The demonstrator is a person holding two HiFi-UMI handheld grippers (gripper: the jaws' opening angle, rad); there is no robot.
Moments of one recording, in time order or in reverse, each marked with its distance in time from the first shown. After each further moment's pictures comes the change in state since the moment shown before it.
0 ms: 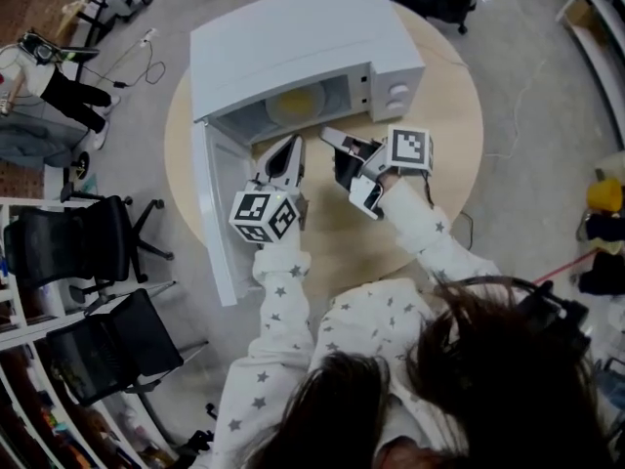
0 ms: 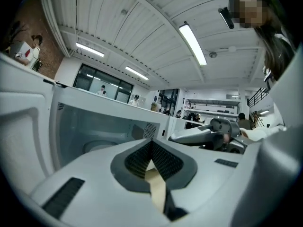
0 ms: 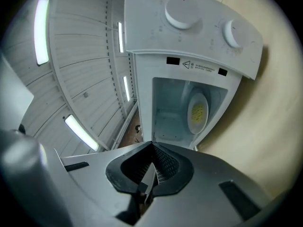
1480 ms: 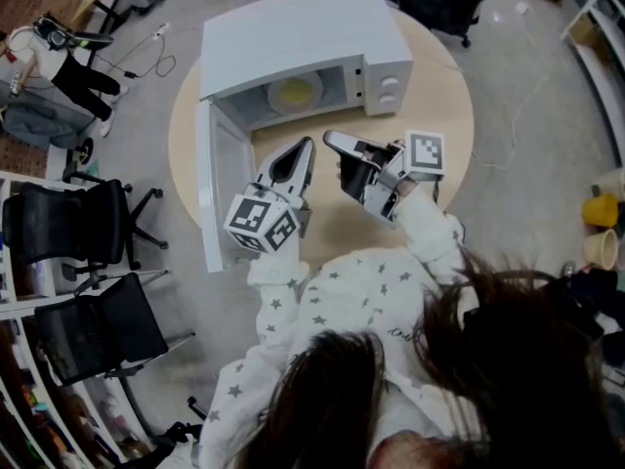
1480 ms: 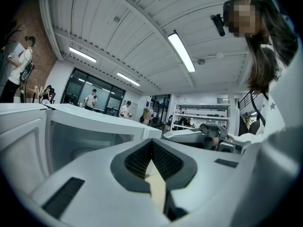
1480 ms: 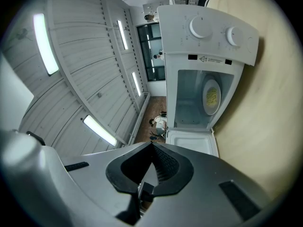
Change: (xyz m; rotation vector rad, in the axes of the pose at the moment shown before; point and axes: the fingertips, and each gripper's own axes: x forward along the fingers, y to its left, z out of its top) left arm -0.044 -0.092 0.032 0.034 -0.082 -0.094; right arm -0.060 0.063 -0.036 0.028 0.104 0.192
